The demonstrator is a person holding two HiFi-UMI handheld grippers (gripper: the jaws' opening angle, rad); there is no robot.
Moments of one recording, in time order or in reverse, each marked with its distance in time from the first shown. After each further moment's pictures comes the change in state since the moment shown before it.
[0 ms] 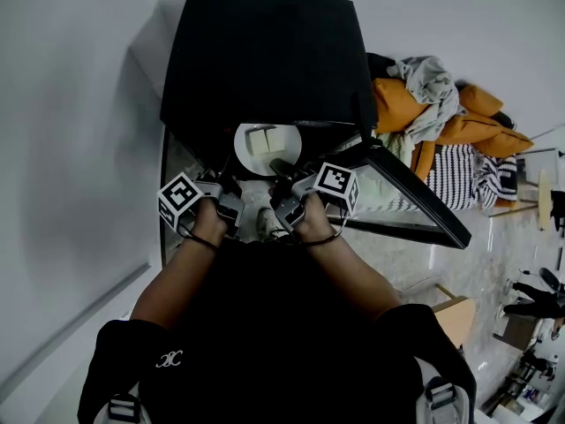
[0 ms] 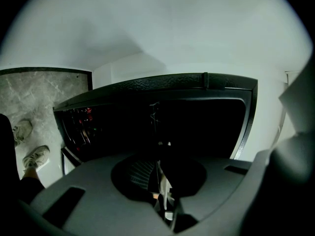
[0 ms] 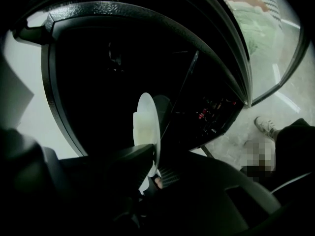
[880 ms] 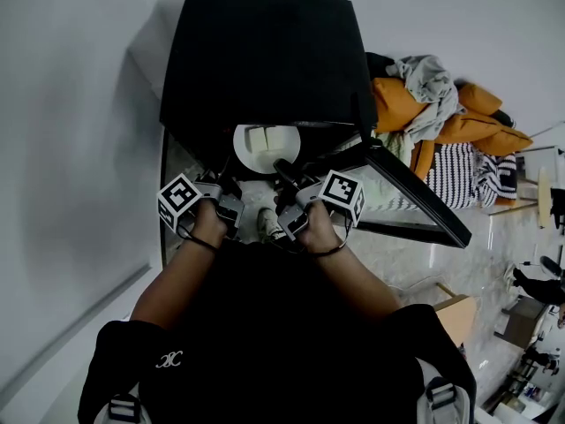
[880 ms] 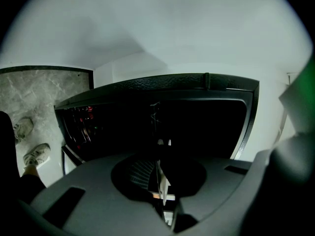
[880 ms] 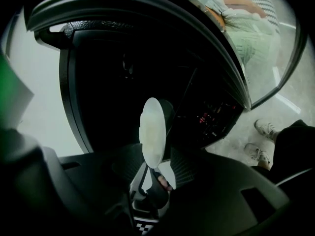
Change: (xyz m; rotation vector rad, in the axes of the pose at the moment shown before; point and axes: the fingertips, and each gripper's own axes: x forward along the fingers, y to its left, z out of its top) left arm 0.000 0.001 -0.003 -0.017 0.008 0.005; right arm -0.020 0.006 0.001 -0.022 -0.059 0.011
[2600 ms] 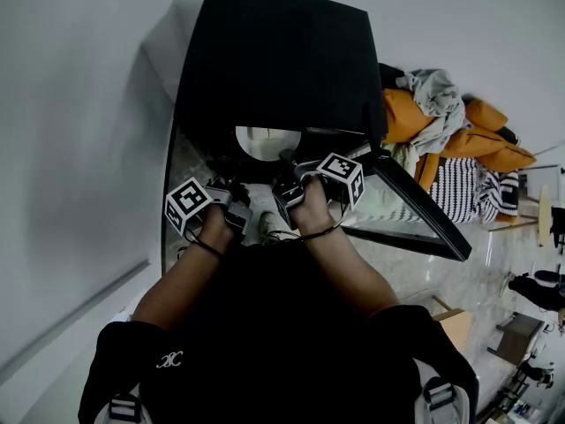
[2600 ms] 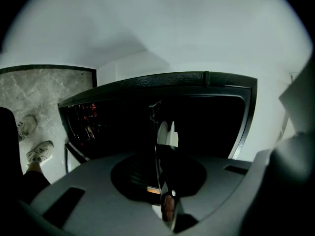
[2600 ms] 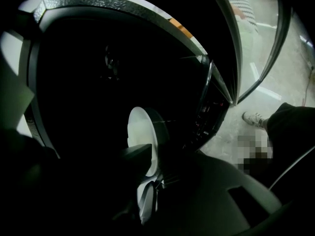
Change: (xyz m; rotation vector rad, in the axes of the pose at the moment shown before) left arm -0.007 0.001 -0.008 -0.013 0.014 0.025; right arm 0.036 0.008 0.021 0.154 -0.076 -0.158
